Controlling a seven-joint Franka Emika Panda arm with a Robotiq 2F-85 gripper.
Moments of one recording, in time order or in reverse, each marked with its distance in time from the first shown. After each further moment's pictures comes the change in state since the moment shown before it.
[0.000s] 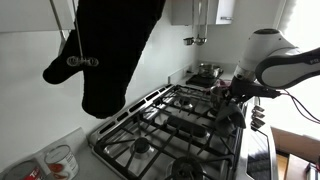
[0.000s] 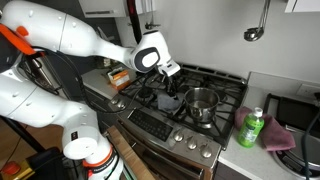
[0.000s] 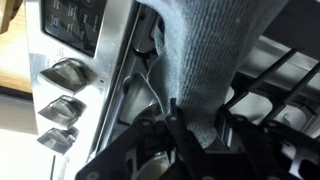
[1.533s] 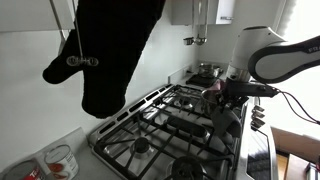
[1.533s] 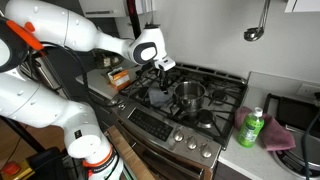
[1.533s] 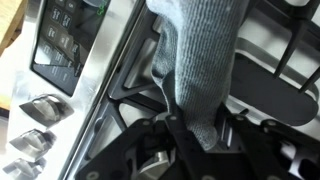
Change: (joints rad) arm 0.111 0.035 0.015 0.077 0.158 -0.149 -0.105
